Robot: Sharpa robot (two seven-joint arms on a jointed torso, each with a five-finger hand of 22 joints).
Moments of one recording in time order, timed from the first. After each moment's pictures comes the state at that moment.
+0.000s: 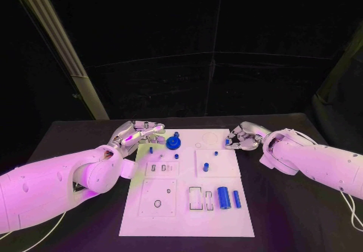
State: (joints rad) left arm 1.20 -0.89 -0.10 1.53 -0.02 -0.22 0.46; left_hand 1.31 0.08 0.01 -0.11 0.06 0.96 0.19 0.11 0.11 1.09 0.14 0.12 0.07 1.17 0.09 0.18 0.14 0.17 0.95 0.20 0.41 0.16; right arm 1.18 -0.78 -0.03 1.21 -1.16 -0.26 0.08; right_hand 1.30 -0.06 0.23 0.04 0.15 1.06 0.10 0.08 0.07 1.47 0.03 1.41 1.31 1.47 -0.05 1.48 1.31 0.02 1.47 0.07 1.57 1.31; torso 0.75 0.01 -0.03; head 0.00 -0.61
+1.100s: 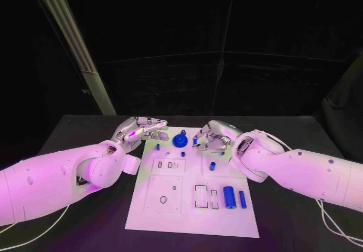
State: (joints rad) left arm 1.21 -0.91 -0.10 1.54 -0.02 -0.22 0.46; left_hand 1.31 0.09 0.01 -0.11 0.06 0.96 0.19 0.11 0.11 1.09 0.14 0.11 0.07 1.17 0.09 0.17 0.14 0.17 0.95 0.20 0.41 0.16; right arm 1.19 -0.64 -0.03 1.46 -1.30 -0.38 -0.10; right_hand 1.27 -0.02 0.26 0.02 0.22 1.10 0.10 0.07 0.08 1.46 0.01 1.42 1.31 1.47 -0.05 1.49 1.31 0.02 1.47 0.06 1.57 1.31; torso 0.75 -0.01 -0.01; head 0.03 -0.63
